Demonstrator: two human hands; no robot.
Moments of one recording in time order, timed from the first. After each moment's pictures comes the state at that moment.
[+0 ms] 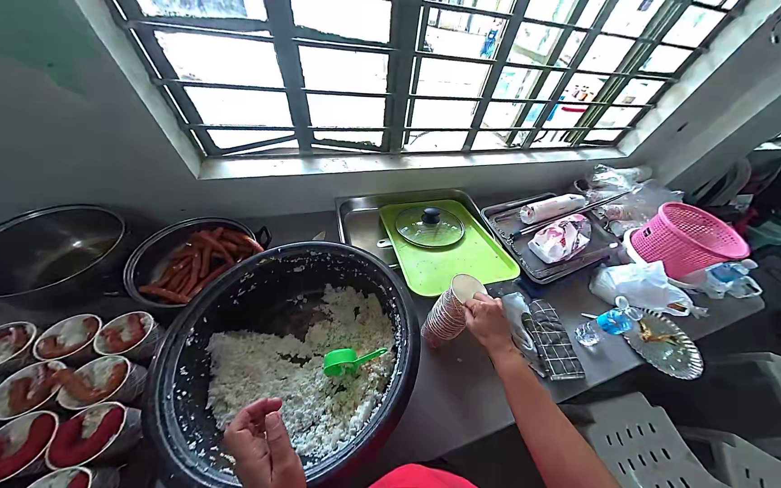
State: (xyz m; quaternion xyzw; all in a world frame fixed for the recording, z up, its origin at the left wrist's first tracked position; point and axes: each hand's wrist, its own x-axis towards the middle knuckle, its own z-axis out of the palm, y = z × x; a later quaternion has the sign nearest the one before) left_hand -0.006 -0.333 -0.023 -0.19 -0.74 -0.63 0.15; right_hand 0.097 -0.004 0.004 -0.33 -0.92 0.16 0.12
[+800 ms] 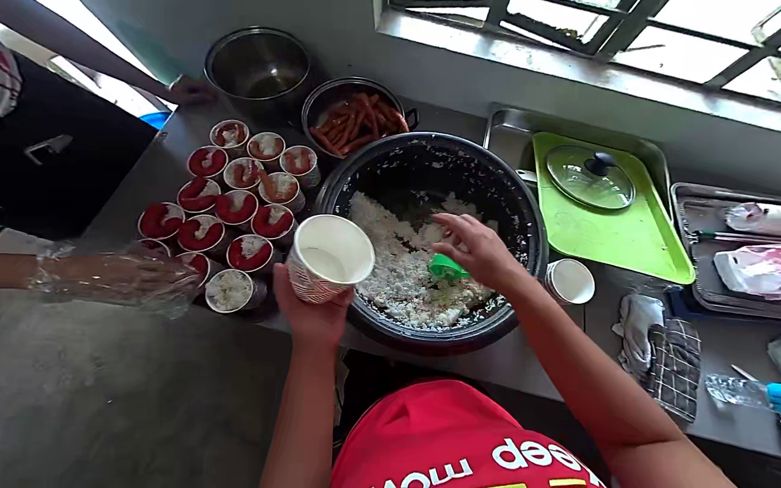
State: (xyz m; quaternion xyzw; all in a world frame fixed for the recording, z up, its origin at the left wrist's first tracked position) left_hand -0.042 -0.424 0.006 0.13 -0.41 -0.90 -0.05; right_hand -0.041 -0.170 0.043 0.04 -0.93 0.35 -0.08
